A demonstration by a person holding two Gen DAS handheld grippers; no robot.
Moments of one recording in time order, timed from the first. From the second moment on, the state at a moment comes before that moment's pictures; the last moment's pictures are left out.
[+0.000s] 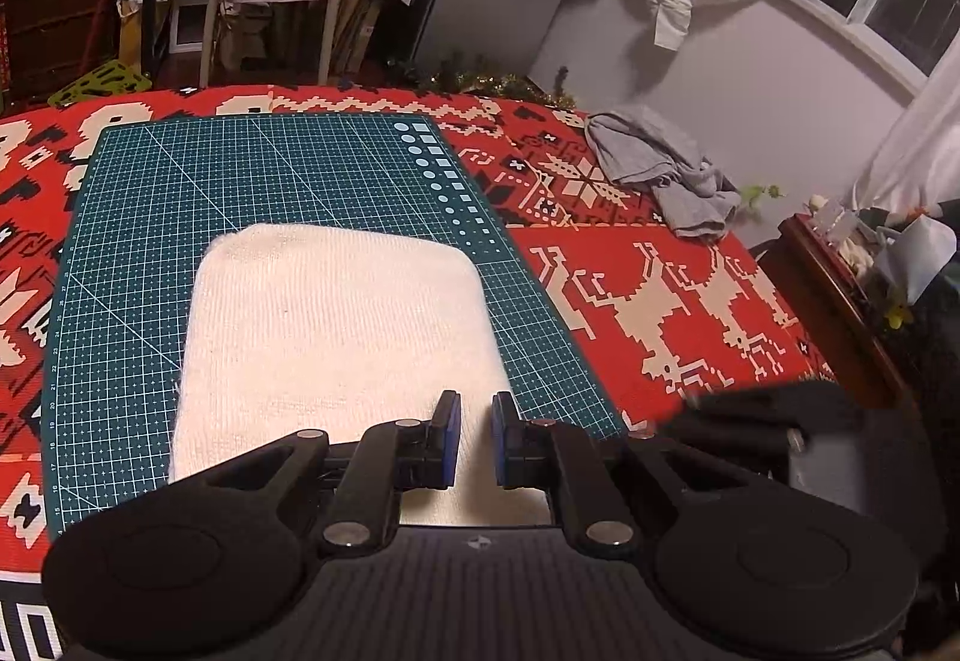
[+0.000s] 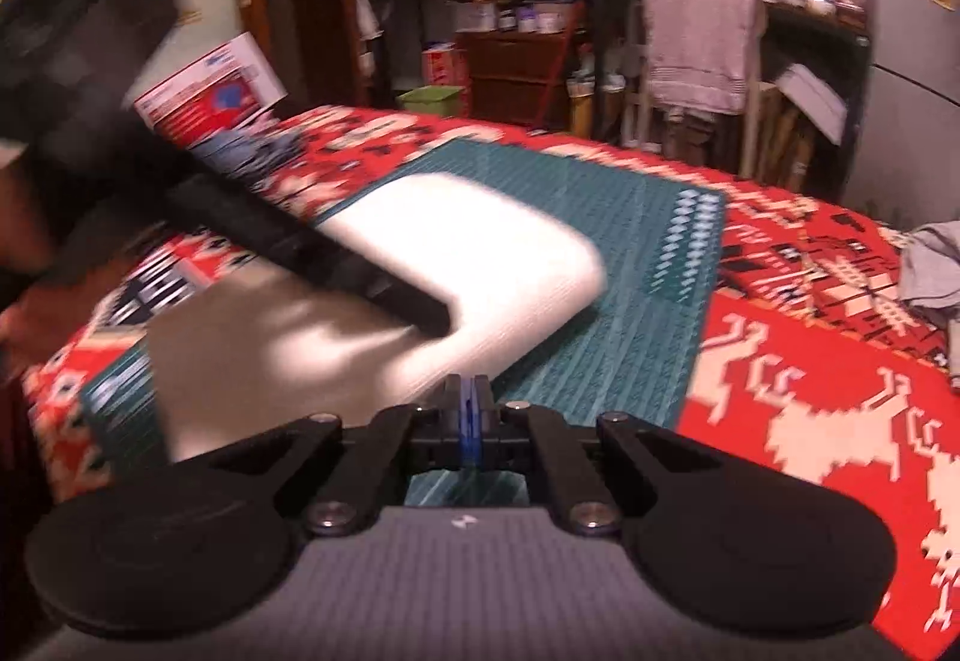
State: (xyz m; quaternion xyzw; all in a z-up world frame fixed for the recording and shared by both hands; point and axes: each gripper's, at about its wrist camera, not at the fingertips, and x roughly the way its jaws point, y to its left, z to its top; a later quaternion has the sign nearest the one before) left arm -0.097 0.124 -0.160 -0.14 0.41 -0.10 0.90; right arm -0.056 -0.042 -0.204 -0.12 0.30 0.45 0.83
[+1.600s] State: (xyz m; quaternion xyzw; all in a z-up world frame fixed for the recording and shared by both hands) left arm -0.085 0.113 -0.152 -0.10 0.43 -0.09 0.89; right arm -0.044 -0.053 -0.202 -0.08 0.33 0.45 0.83
